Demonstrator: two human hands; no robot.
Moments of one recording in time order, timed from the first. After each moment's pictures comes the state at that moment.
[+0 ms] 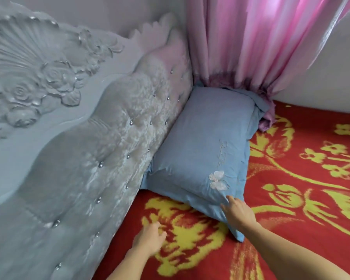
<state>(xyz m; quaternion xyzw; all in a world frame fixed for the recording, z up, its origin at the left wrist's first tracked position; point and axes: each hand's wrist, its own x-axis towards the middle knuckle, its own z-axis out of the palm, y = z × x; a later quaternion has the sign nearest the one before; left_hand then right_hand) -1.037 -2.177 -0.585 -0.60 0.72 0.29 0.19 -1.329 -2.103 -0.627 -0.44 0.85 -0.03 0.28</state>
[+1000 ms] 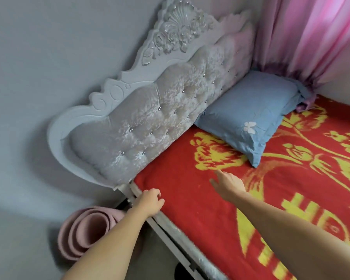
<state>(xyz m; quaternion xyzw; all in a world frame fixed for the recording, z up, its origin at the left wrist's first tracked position) -0.796 -1.786 -0.455 -0.70 0.65 0.28 0.08 -1.081 -1.804 -0.487 -0.68 0.71 -0.06 0.17</state>
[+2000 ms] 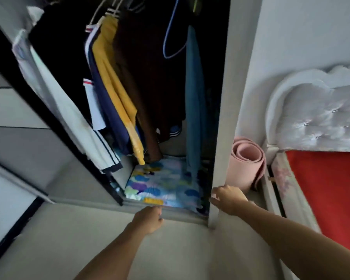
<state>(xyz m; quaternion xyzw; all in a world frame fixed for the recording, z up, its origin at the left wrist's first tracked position) -0.542 -1.076 -0.424 -0.91 0.32 0.28 -0.01 -0.689 -1.327 -0.414 -0.96 0.20 0.11 0.14</state>
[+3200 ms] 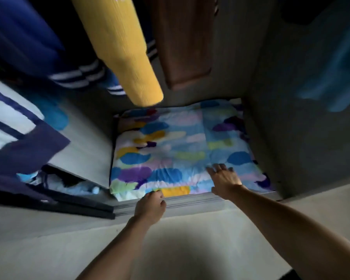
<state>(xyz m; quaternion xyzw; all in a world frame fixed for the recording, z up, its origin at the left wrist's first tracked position) -0.152 -1.084 -0.951 -0.89 0.37 0.28 -0.01 -0.315 -1.281 -0.979 -0.93 0.31 0.18 0.11</state>
